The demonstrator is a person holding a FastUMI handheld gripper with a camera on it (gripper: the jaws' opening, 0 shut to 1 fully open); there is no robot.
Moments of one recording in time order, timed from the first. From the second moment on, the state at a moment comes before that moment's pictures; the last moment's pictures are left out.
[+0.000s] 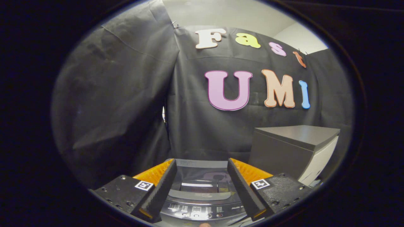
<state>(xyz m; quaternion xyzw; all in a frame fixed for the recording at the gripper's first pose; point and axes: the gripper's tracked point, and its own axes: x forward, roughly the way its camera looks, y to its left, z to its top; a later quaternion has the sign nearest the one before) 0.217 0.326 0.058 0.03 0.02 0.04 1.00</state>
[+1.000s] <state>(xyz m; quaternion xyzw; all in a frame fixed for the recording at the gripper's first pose) 0.113 0.304 0.096 0.07 0.02 0.07 0.99</state>
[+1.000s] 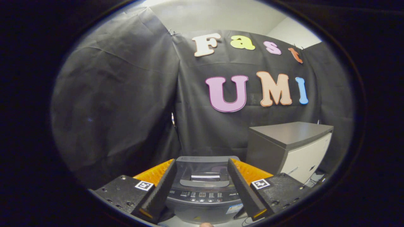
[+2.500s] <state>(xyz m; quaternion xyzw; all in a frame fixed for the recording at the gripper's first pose) -0.003 0.174 0.080 0.09 -0.02 0.06 0.99</state>
